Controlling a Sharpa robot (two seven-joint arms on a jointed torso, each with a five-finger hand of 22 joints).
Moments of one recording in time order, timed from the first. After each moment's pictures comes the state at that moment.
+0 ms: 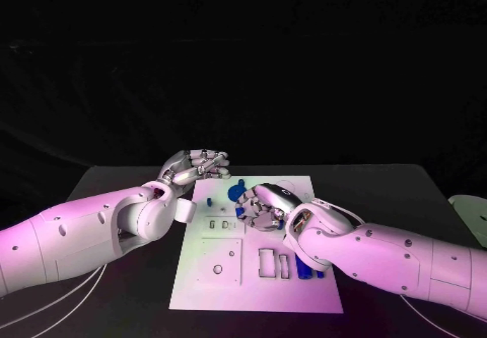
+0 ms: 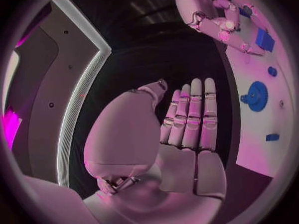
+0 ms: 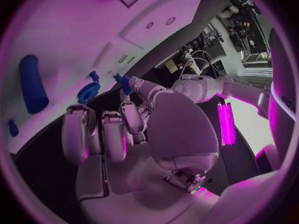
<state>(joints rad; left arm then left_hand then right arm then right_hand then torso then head) 1.13 -0.88 0.00 1.48 -0.05 -0.24 0.48 1.44 -0.16 0.44 0.23 0.05 0.89 0.21 0.25 0.19 1.13 0.16 0.06 0.07 1.04 0.10 0.39 0.35 0.17 0.97 0.21 0.36 0.11 1.14 -0.49 -0.12 1.41 -1.34 -0.47 -0.05 1.25 -0.08 0.57 -0.01 0.17 0.98 0.13 0.22 0.43 1.35 0.05 1.29 1.26 1.47 -0.02 1.52 1.31 0.05 1.44 0.09 1.40 1.31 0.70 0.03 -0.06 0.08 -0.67</state>
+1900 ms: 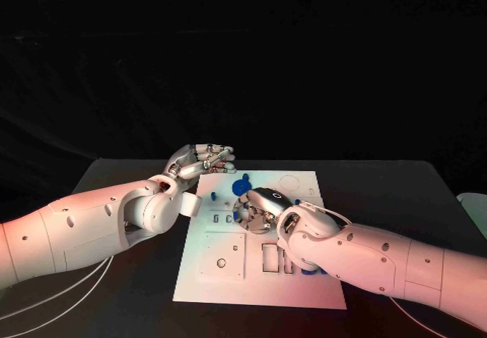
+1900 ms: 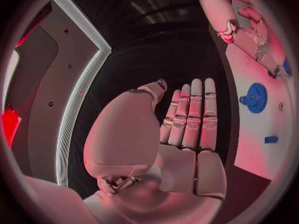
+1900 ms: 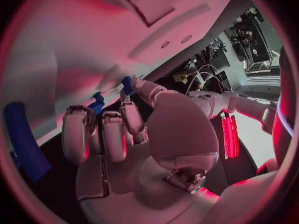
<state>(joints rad) 1.13 -0.87 0.00 1.48 -0.05 -0.23 0.47 1.44 -0.17 0.44 0.23 0.05 0.89 0.21 0.24 0.19 1.13 0.16 0.06 0.07 1.03 0.11 0.39 0.35 0.17 0.97 0.21 0.36 0.11 1.11 -0.40 -0.12 1.30 -1.44 -0.43 -0.09 1.24 -0.10 0.57 -0.01 0.16 0.97 0.13 0.22 0.43 1.36 0.04 1.29 1.26 1.46 -0.02 1.52 1.31 0.05 1.44 0.09 1.40 1.31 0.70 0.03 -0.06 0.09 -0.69</state>
